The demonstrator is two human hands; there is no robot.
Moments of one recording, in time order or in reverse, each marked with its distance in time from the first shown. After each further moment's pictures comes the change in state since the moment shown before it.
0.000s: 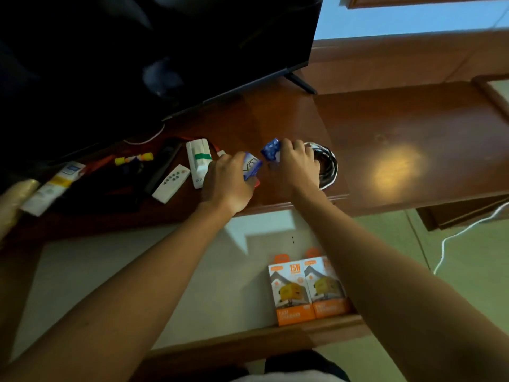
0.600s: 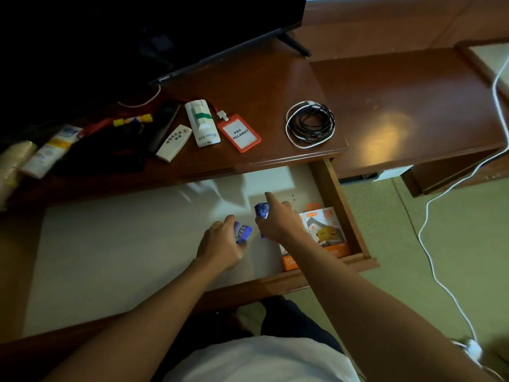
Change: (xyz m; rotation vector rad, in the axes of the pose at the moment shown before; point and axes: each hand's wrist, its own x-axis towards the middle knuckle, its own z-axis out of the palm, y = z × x) left_hand -0.187 -0.084 0.064 -0.051 -0.470 -0.147; right_hand -0.166 0.002 0.096 0.136 -0.470 0.259
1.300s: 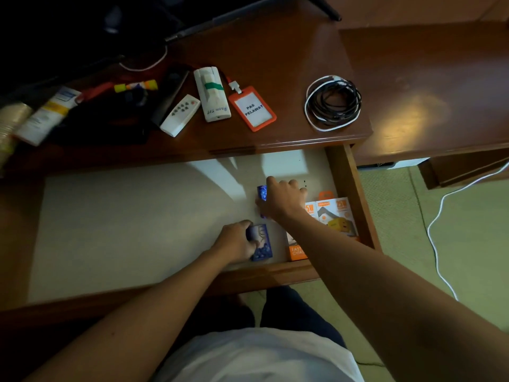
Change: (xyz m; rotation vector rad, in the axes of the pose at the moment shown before) left_hand 0.012 -0.006 0.038 -0.124 -0.247 -0.064; right_hand 0.050 -0.004 0.021 -0.403 0.040 -0.096
